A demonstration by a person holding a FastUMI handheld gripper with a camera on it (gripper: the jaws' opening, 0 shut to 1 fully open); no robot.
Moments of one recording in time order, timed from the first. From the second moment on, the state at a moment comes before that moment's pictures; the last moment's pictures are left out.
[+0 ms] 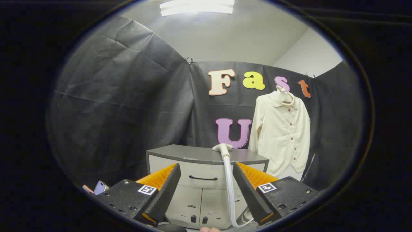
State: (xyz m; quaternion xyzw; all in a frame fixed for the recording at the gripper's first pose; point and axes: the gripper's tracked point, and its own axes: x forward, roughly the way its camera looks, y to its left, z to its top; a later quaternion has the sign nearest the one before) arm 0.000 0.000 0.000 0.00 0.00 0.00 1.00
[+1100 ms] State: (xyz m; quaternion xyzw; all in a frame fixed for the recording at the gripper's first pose) arm 0.001 -0.009 -0.008 0.01 0.01 -0.02 1.00
